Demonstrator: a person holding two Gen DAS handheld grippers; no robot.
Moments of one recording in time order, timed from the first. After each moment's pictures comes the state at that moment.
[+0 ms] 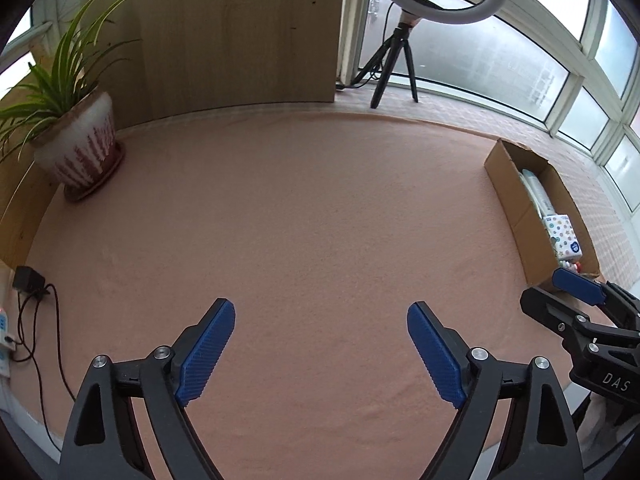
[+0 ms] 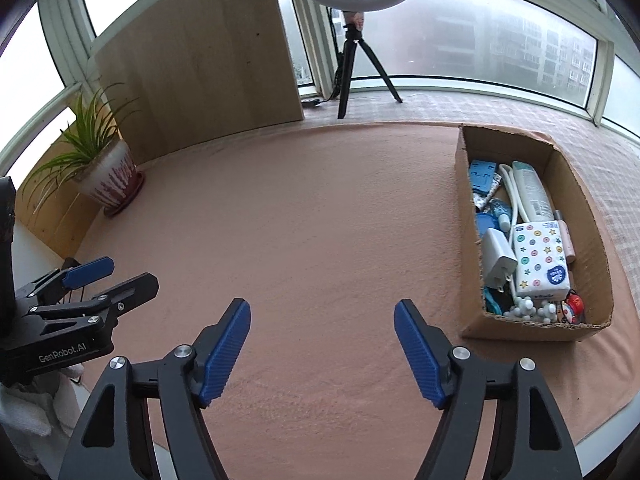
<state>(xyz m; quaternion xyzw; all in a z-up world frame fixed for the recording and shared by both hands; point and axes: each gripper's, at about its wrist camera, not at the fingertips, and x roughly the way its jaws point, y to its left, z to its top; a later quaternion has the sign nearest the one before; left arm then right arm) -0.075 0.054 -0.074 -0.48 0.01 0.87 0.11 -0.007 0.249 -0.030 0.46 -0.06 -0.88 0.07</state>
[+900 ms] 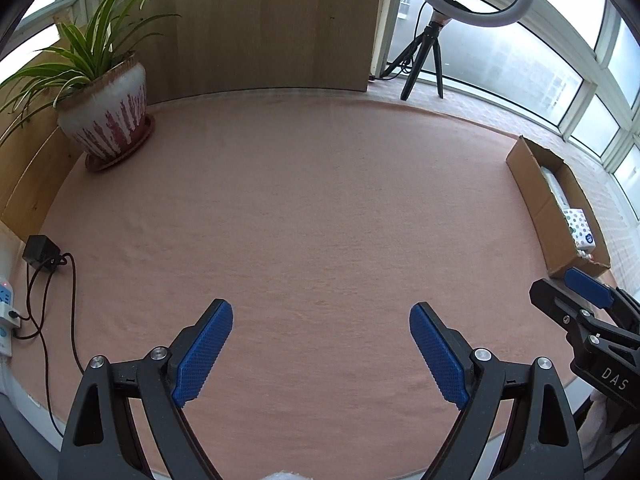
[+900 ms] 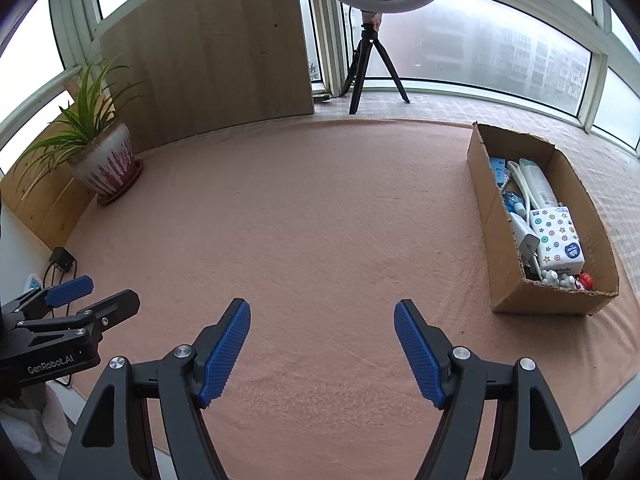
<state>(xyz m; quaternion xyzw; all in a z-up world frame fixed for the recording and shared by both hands) -0.065 0.013 -0.085 -0.49 0.00 0.87 0.10 0.011 0.202 -0.040 0.45 -0.05 -0.89 0.04</state>
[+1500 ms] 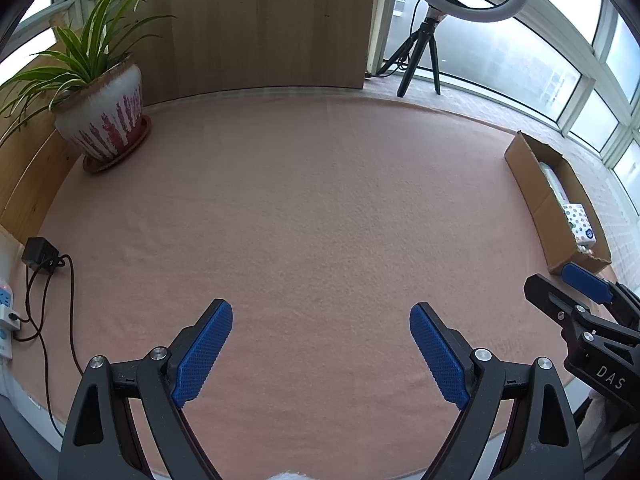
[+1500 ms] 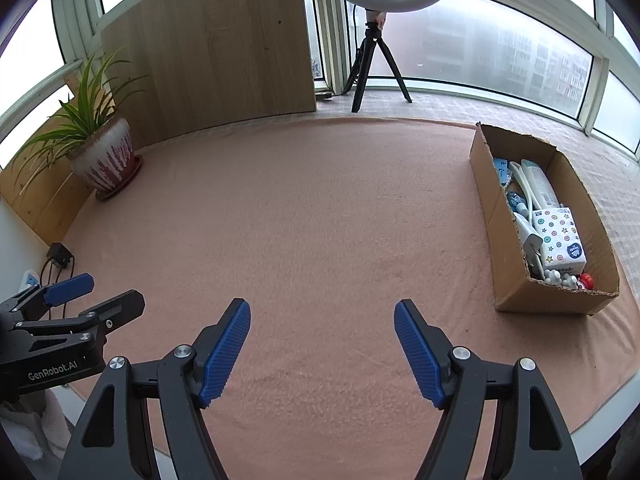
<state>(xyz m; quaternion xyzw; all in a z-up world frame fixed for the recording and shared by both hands) -0.064 0.019 -0.086 -0.49 0.01 0.87 0.10 0.011 0.196 -0.041 0.45 -0.04 -0.89 0.03</state>
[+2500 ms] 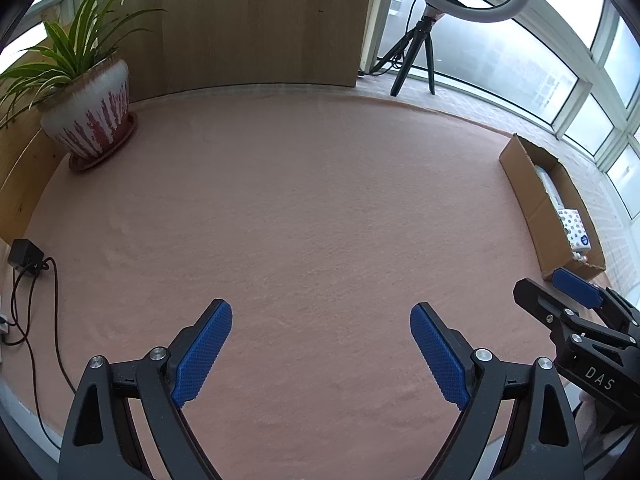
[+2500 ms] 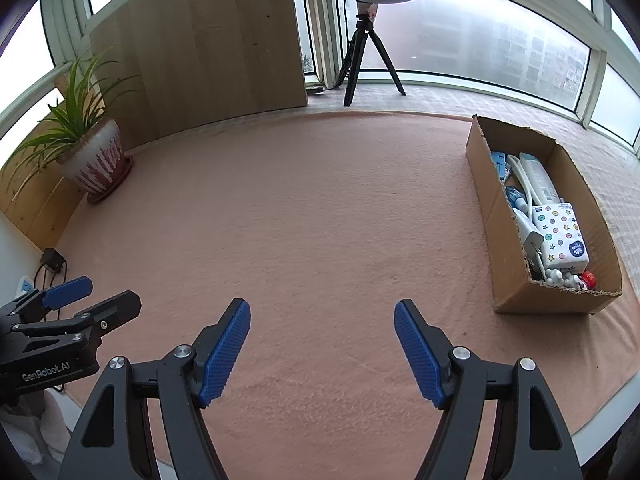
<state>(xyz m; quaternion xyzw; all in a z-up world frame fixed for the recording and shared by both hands) -0.080 0.023 -0.091 -0.49 0.00 0.86 0.11 -0.002 0.201 -0.047 0.46 -0.05 -0.89 0.02</state>
